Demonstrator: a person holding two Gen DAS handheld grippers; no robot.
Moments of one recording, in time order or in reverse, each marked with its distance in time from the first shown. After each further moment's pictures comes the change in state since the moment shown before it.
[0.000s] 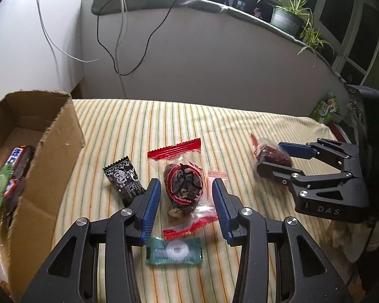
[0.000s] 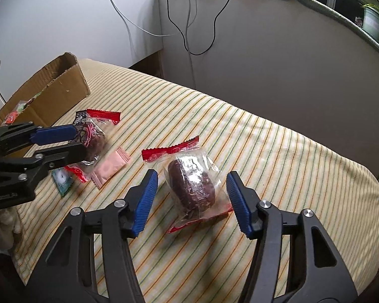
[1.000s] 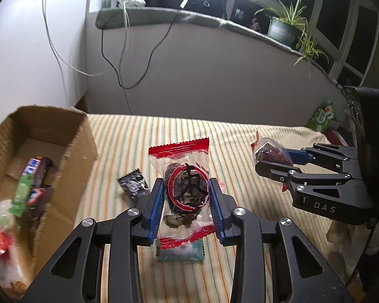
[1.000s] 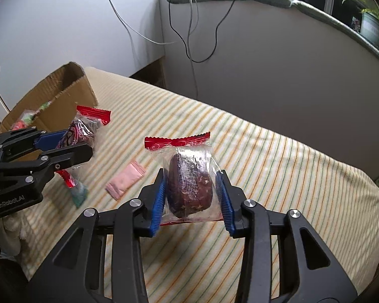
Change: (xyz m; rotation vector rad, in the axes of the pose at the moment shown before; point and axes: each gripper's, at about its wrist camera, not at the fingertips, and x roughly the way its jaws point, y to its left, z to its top) left arm -0.034 0.005 0.003 0.010 -0.079 0.006; right arm -0.017 0.015 0.009 0.012 -0.036 -0.005
